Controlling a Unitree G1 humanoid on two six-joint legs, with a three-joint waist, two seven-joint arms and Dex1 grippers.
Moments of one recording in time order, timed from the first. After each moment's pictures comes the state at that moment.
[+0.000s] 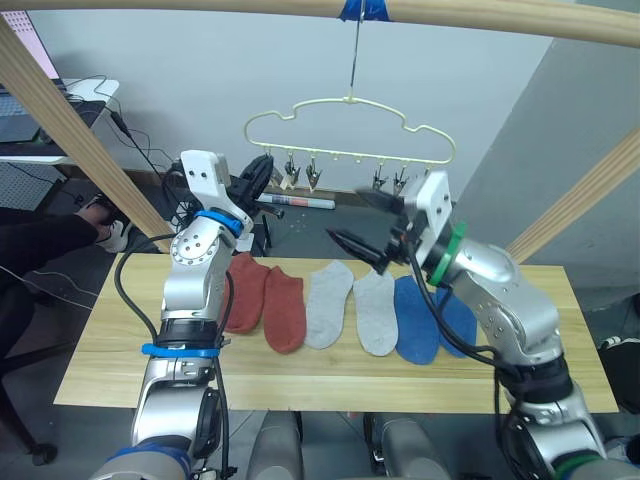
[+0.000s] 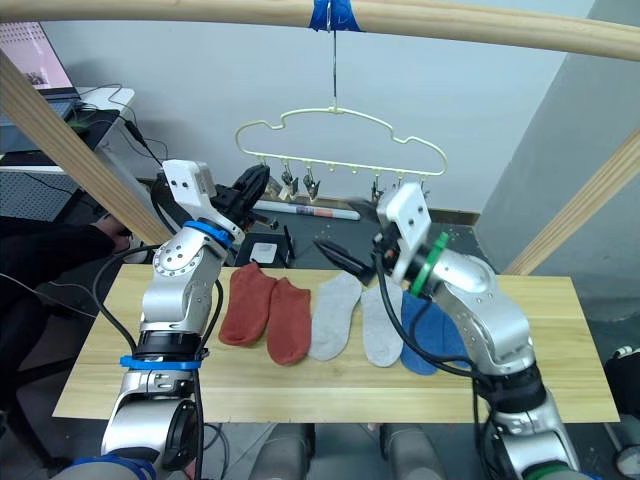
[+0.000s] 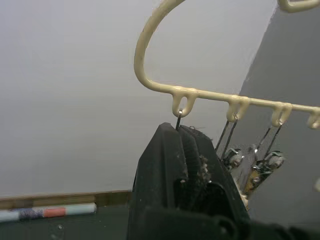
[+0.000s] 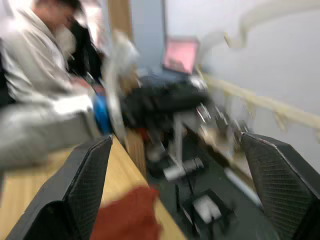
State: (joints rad) left arm -0.63 0.31 0.15 0.21 -0.28 0.14 -0.42; right arm -0.45 -0.35 0.14 -0.34 0.38 0.53 0.57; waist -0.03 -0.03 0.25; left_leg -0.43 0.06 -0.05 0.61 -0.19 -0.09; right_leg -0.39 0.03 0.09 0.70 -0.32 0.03
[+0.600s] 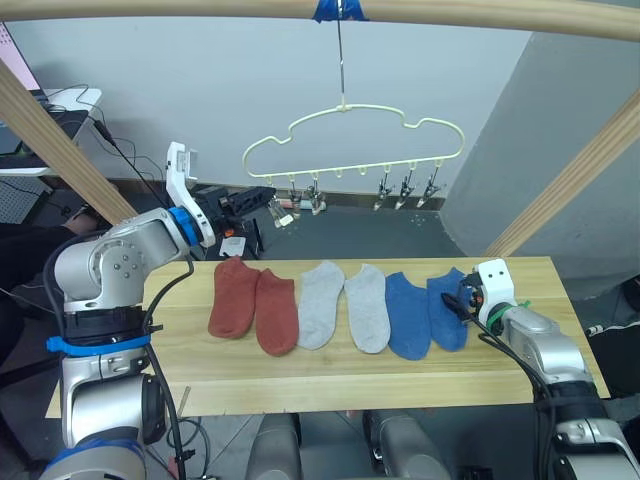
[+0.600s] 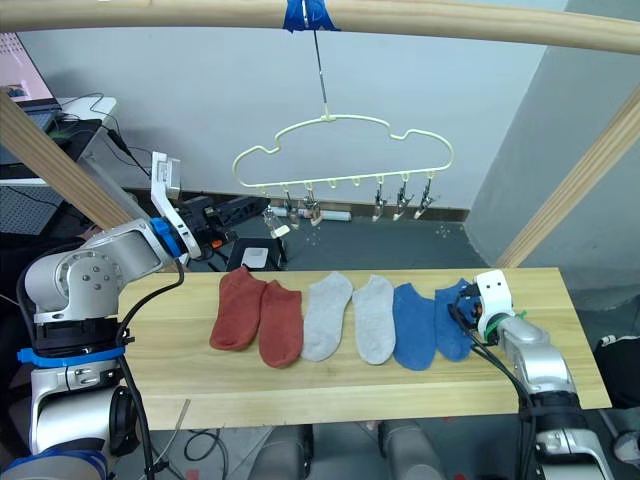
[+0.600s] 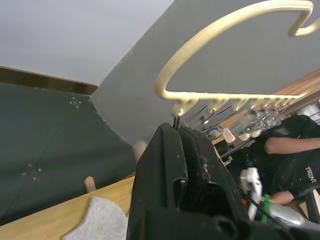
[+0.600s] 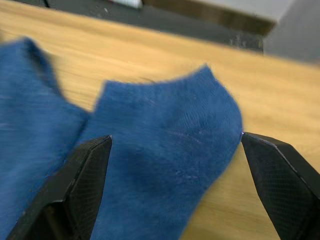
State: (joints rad) left arm -0.69 0.58 0.27 0.07 -0.76 1.00 -0.62; right arm -0.32 -0.45 -0.04 0.34 0.17 0.48 0.37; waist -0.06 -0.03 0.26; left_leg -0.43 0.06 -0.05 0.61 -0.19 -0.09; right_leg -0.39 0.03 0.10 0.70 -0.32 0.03
